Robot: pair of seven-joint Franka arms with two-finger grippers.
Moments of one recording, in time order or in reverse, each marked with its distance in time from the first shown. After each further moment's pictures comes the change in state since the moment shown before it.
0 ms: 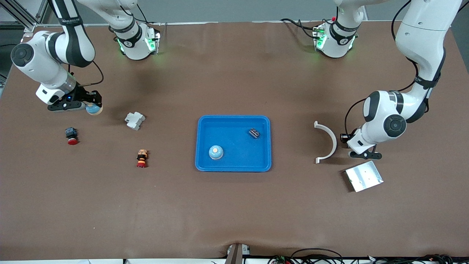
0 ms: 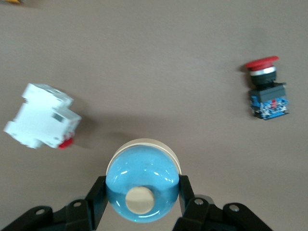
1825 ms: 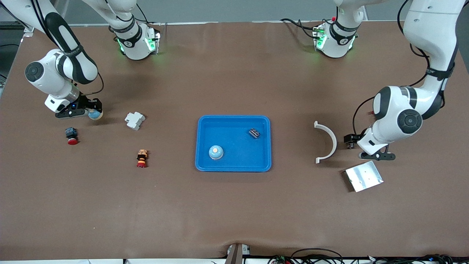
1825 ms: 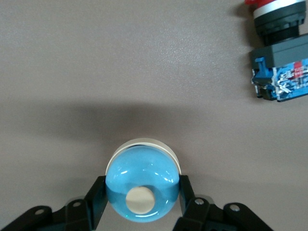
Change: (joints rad) left arm 0.013 -0.107 -0.001 0.050 0.000 -0.130 -0.001; right arm -0.130 0.304 0.004 -0.004 0.000 0.294 -0.134
